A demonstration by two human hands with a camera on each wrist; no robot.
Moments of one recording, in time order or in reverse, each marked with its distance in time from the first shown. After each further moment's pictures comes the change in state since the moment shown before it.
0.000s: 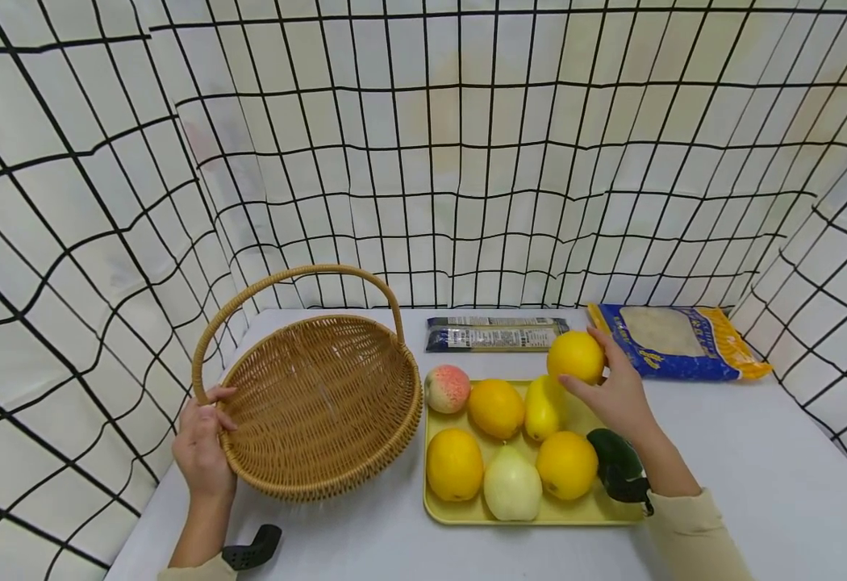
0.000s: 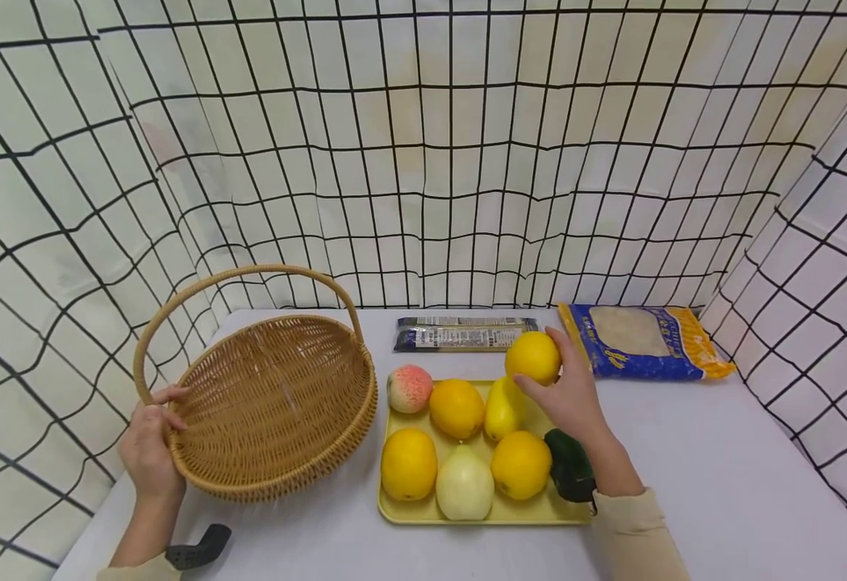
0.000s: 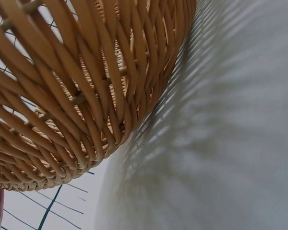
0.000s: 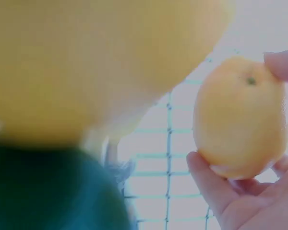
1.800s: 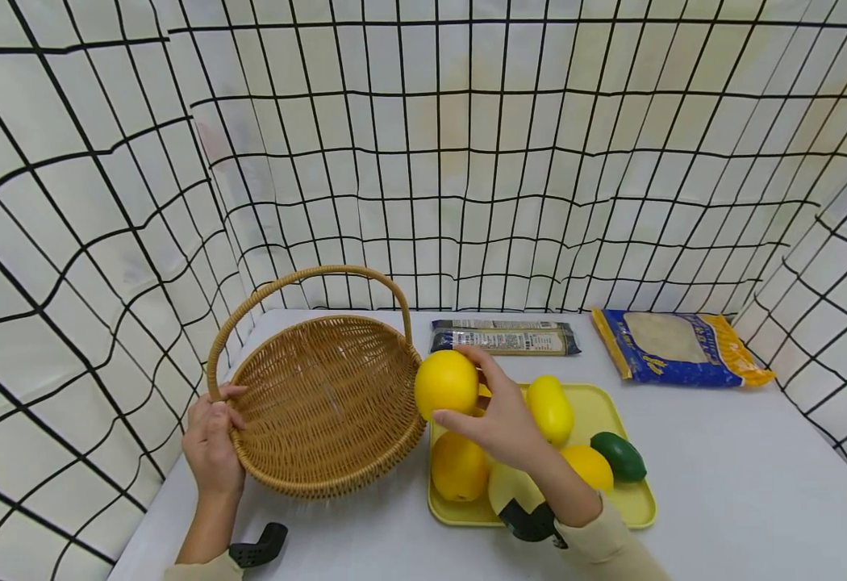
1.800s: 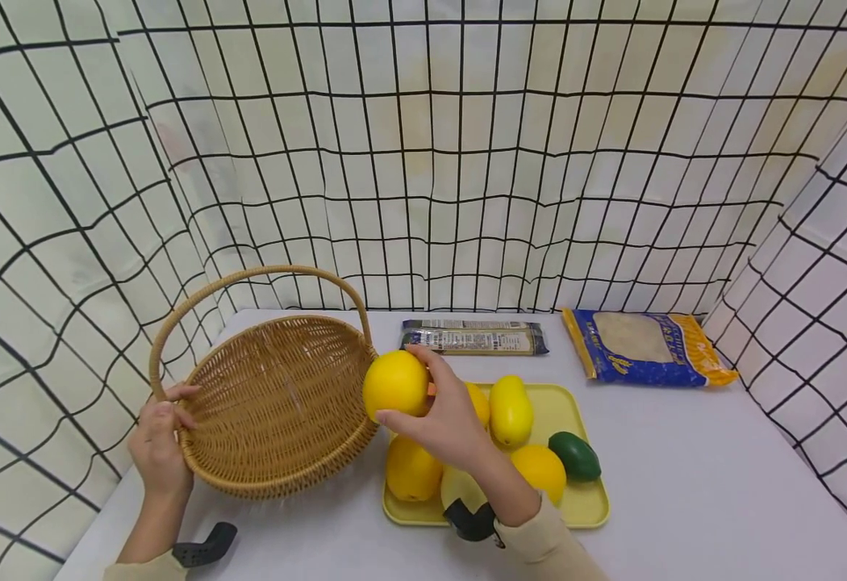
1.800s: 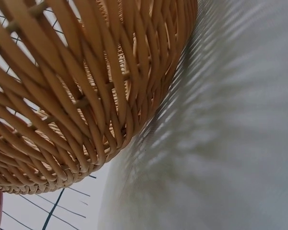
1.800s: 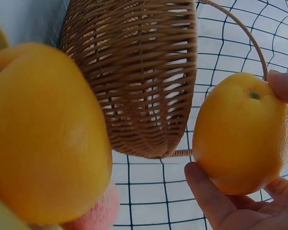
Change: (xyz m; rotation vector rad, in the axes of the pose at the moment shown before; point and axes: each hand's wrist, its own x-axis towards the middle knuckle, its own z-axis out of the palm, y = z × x) left_hand 0.000 0.002 0.000 0.193 -0.034 0.092; right_hand -0.026 -0.126 0.101 0.408 -0.268 -0.081
